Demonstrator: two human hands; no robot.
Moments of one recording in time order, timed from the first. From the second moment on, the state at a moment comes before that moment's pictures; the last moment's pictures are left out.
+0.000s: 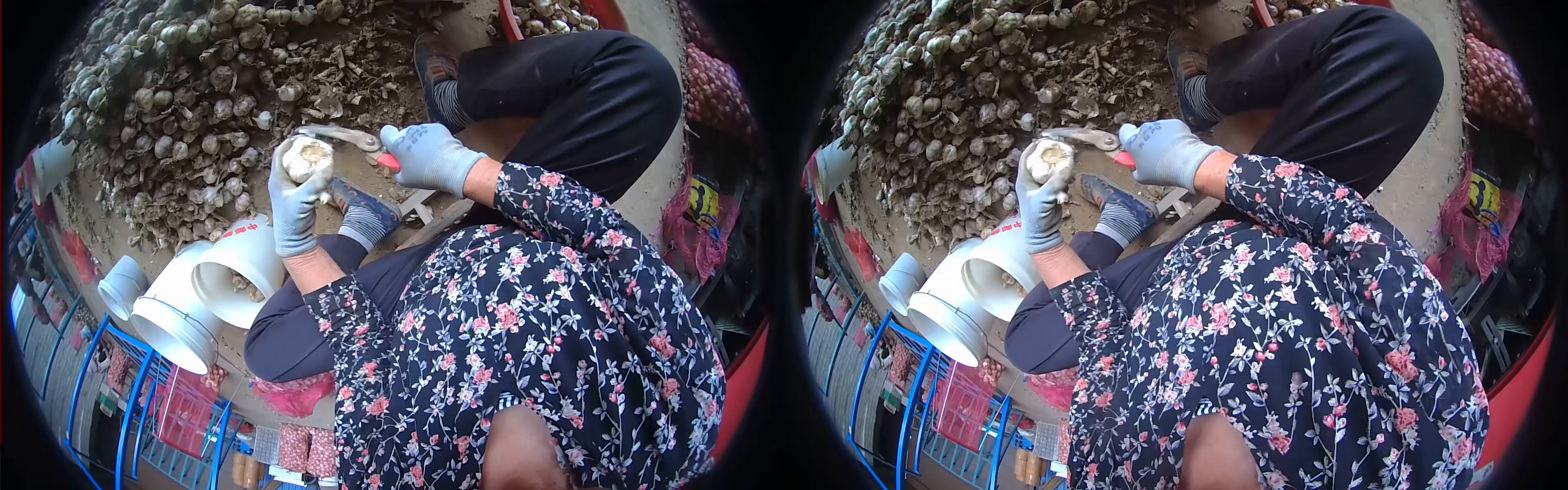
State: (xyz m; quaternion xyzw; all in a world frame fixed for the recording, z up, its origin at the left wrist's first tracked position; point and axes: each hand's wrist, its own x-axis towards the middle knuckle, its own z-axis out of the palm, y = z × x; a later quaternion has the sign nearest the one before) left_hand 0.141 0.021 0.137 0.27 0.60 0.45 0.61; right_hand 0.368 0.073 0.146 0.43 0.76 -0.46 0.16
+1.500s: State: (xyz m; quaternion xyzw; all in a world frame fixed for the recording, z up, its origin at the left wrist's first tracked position) left_hand 0.147 0.081 0.067 0.31 0.66 0.37 0.57; right_hand 0.366 0.073 0.129 0.56 0.72 -0.40 0.13
